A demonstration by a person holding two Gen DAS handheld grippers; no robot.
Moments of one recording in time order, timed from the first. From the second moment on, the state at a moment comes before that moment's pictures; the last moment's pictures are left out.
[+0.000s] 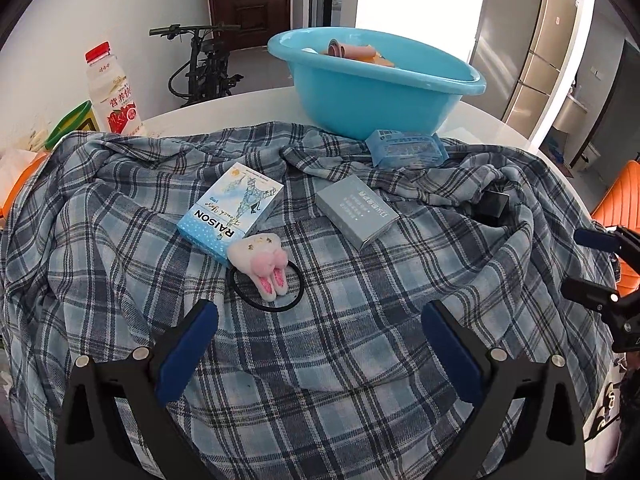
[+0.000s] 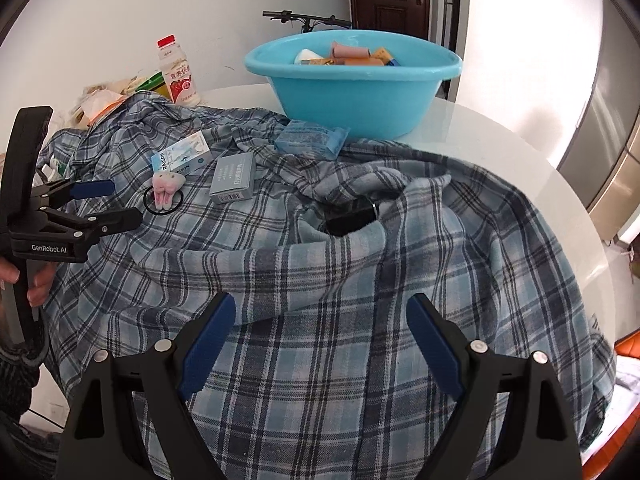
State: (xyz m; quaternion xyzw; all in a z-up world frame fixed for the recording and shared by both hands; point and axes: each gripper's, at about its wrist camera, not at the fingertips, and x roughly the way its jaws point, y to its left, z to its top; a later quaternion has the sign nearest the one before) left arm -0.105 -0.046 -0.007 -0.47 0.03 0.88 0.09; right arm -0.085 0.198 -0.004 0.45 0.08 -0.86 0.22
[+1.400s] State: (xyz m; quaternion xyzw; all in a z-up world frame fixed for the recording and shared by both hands) left arm -0.137 -0.041 -0.031 -0.49 0.03 0.86 0.09; right arm -0.177 0.168 -0.049 0.47 0.16 -0.83 0.27
